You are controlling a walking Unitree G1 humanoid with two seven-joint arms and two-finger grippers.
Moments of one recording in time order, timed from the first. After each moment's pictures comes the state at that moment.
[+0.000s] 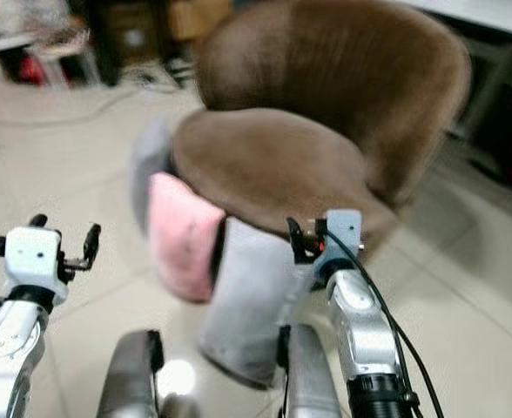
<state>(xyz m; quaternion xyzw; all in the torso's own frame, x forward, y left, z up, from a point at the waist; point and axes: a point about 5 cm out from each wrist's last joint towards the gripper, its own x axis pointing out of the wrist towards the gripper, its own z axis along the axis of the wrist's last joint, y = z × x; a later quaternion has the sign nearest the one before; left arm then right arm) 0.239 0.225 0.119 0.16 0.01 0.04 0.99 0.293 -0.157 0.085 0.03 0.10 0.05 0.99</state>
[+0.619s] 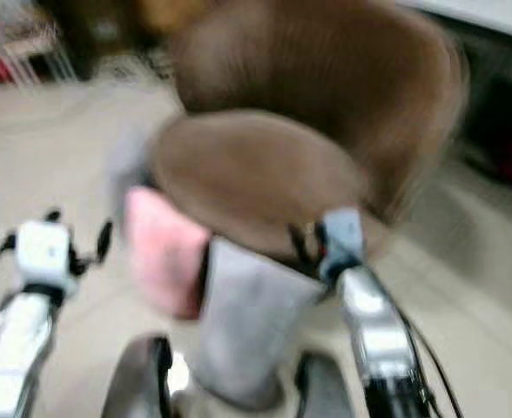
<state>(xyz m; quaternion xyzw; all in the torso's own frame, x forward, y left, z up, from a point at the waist) 0.241 0.218 0.123 0.16 -0.01 0.03 0.99 0.296 -0.161 0.091 -0.03 0.09 0.11 0.99</state>
